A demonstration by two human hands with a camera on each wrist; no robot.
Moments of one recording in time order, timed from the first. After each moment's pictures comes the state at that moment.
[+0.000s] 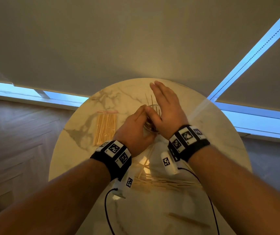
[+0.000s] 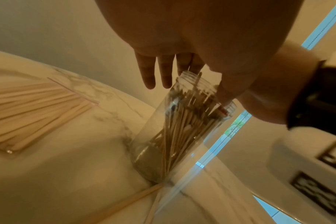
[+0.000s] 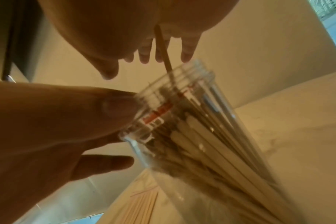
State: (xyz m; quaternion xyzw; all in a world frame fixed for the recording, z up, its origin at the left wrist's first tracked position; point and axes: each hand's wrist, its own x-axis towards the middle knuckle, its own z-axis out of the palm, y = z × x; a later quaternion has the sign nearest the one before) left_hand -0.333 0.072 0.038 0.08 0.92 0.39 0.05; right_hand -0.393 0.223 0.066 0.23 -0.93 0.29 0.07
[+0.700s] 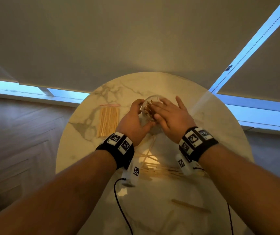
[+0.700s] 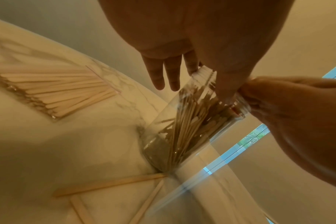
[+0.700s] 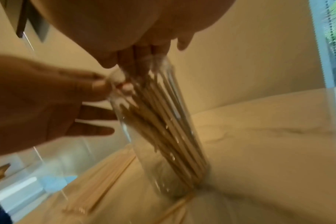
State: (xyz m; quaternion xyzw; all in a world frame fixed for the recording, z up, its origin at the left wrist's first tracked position) left_hand -0.318 0.070 0.034 -0.06 0.87 0.48 0.04; right_hand -0.363 0.256 0.047 0.32 -0.94 0.14 -0.02
